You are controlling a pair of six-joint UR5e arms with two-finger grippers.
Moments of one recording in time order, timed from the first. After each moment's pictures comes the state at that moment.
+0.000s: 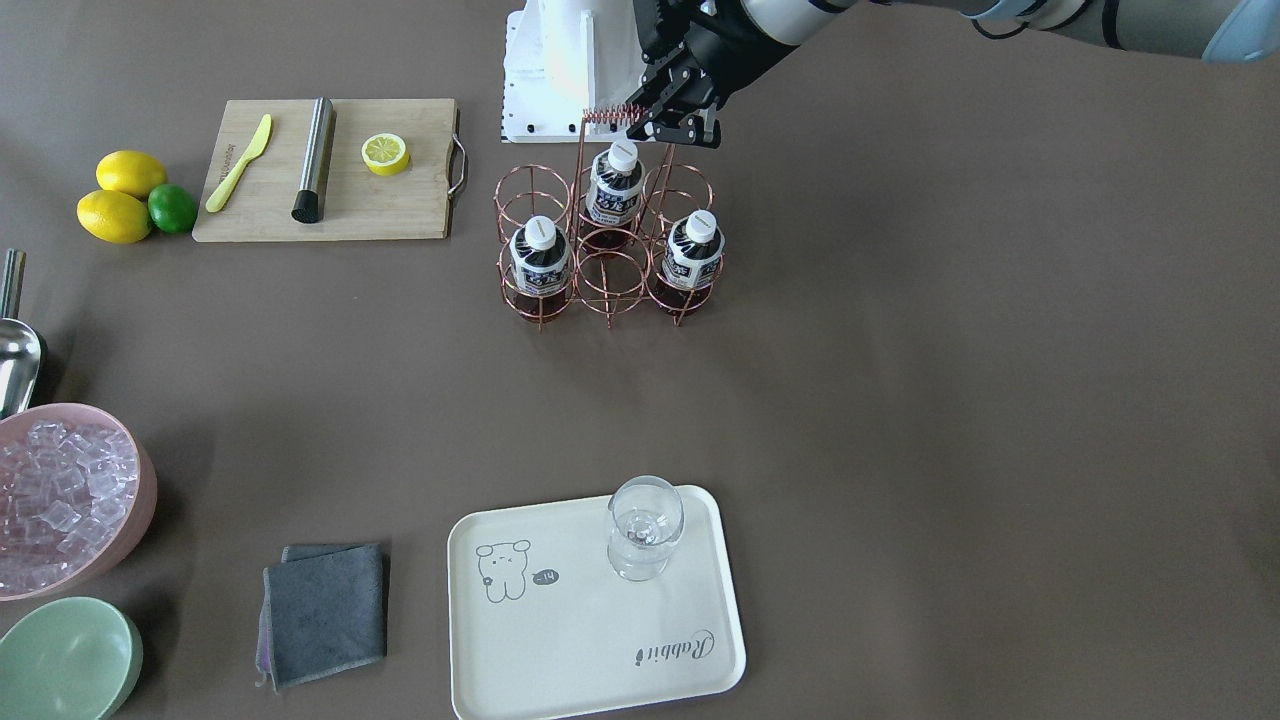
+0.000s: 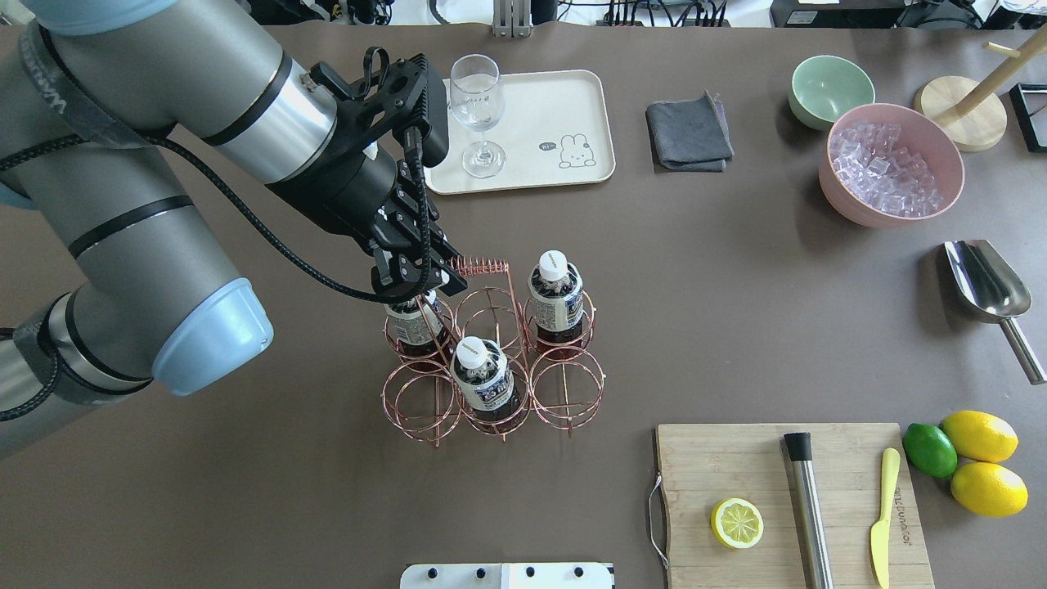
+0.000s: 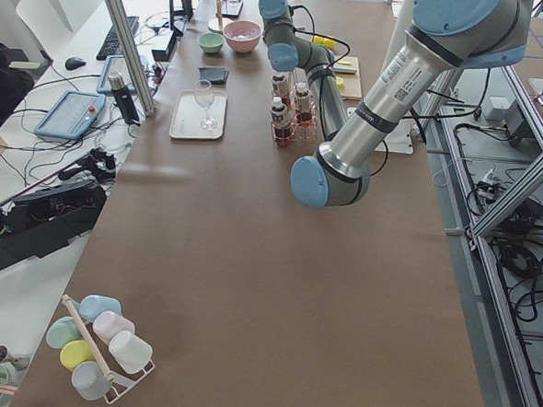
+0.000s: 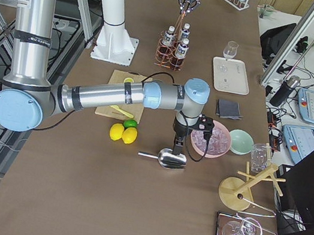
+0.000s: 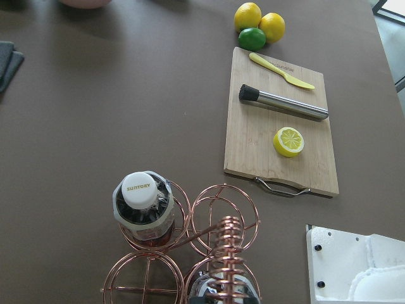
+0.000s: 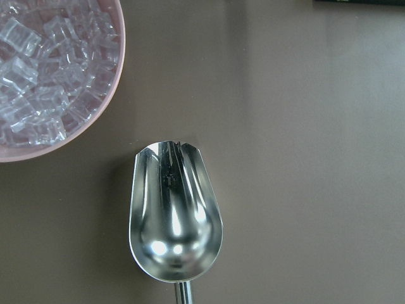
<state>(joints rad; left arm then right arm) -0.77 -2.26 -1.93 -1.71 -2.47 0.04 1.39 -1.58 1.86 -1.72 2.24 0.24</state>
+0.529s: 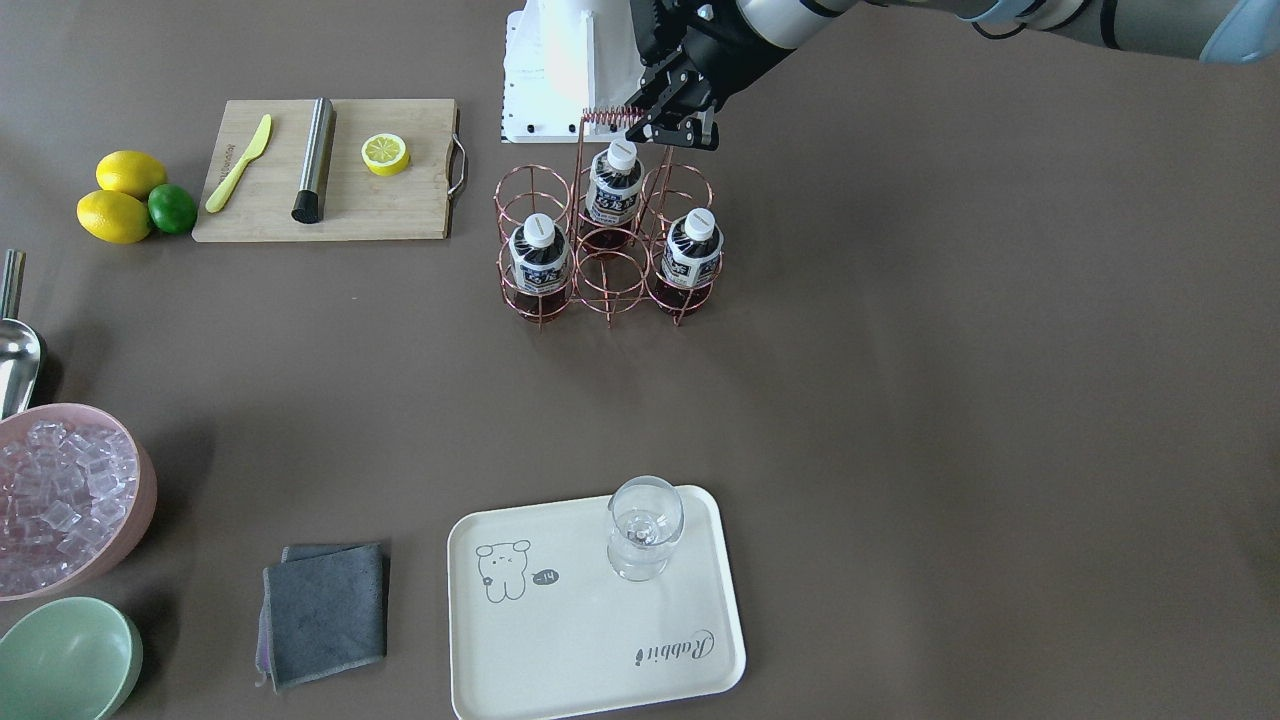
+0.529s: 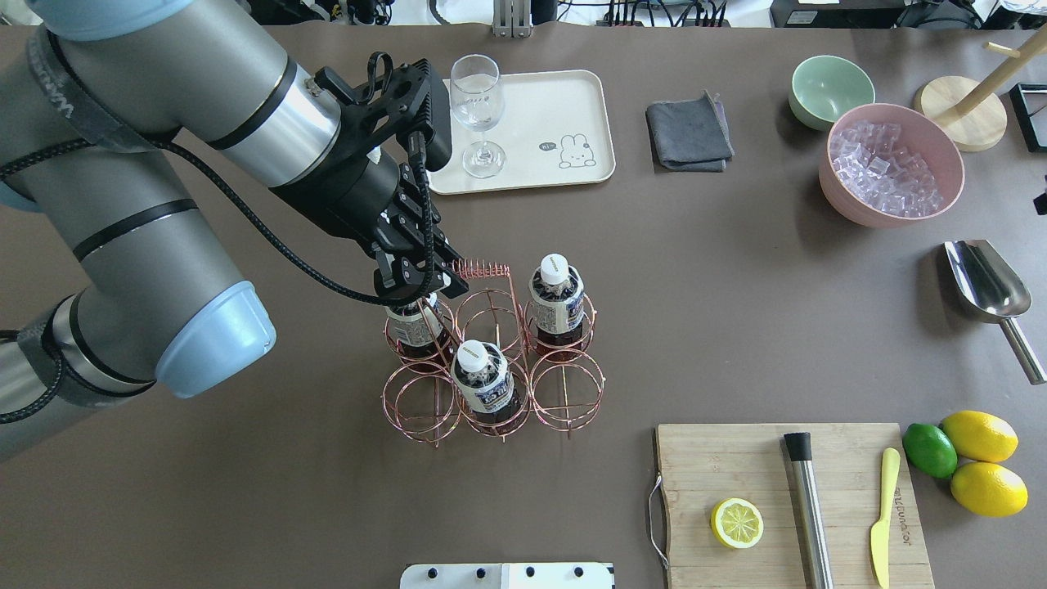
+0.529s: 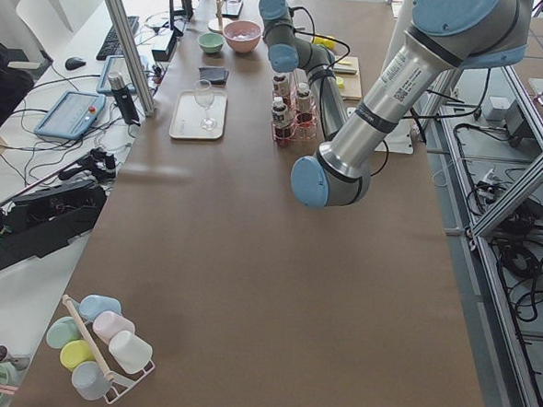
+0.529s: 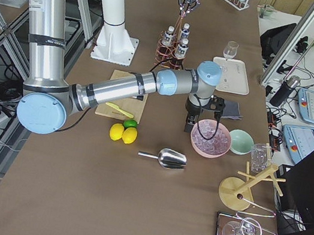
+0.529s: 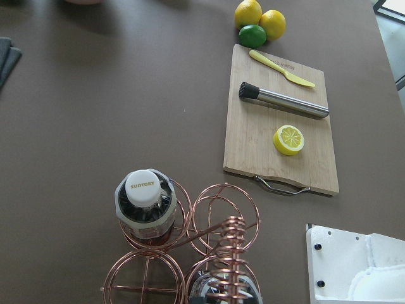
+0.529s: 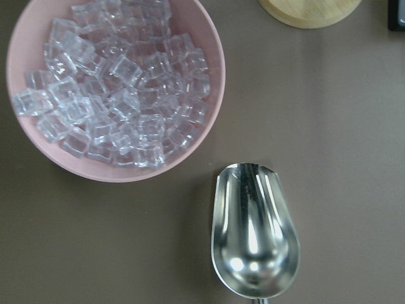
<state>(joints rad) -0.76 -2.26 -1.93 -1.71 -2.47 0.04 1.30 -1.45 1.88 -1.72 2.34 0.47</state>
